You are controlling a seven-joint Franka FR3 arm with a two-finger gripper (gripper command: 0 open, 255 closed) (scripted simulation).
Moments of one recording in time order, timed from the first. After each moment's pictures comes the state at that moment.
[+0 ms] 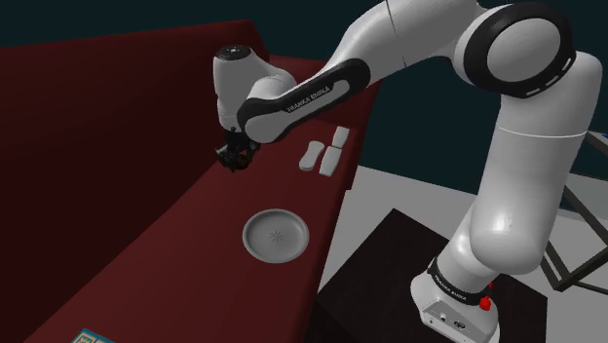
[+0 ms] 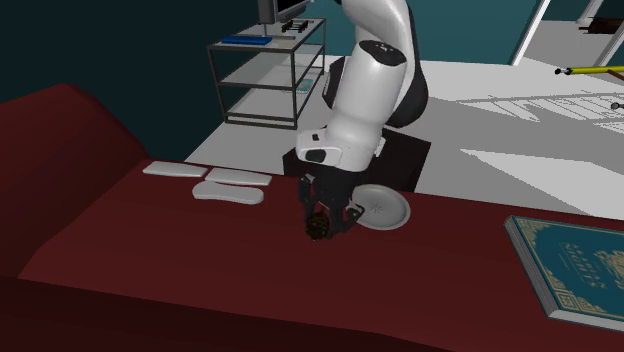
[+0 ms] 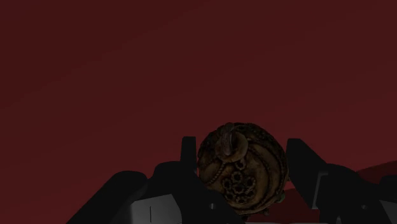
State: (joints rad) arm 0.07 0.27 0.33 -1.90 -0.40 2.28 0.67
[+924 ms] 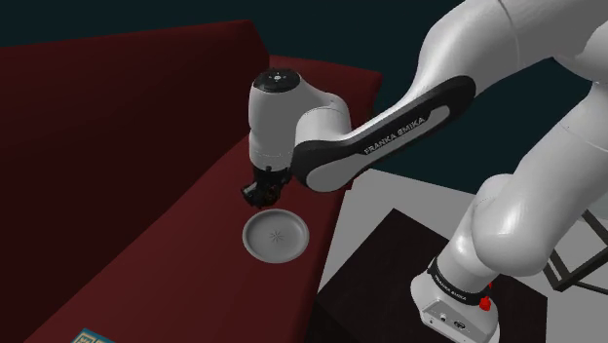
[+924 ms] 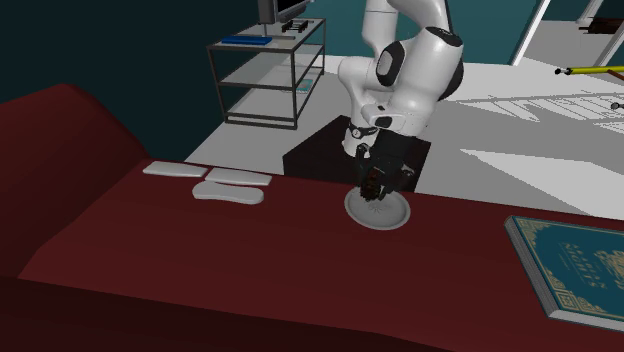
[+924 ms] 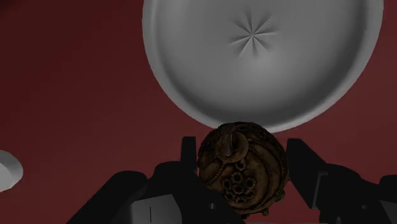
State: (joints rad) arm 0.14 -0.12 0.42 -2.38 -0.27 2.37 0.79
